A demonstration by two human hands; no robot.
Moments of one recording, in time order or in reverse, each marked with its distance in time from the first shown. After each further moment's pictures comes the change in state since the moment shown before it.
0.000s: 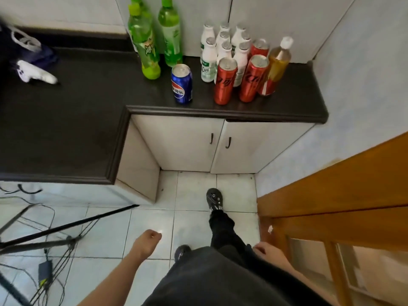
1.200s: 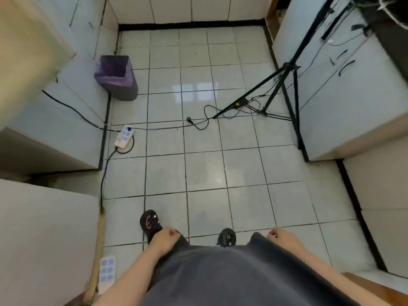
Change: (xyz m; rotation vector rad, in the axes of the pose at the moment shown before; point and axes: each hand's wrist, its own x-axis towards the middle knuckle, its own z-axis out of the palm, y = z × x) left_hand -0.448 -0.443 0.518 -1.058 0.360 -0.585; right_hand -0.230 0.116 0.331 -1.322 -0.241 -0.669
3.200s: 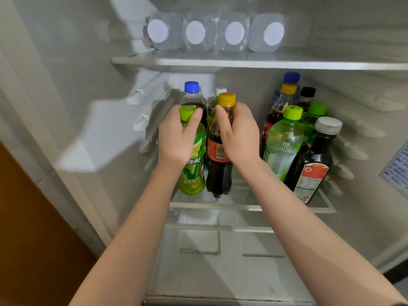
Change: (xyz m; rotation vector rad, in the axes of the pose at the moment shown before) left_hand -0.432 -0.469 -0.508 -0.659 2.351 -0.319; right_hand -0.568 -0.916 0.267 0.187 -0.092 -2.333
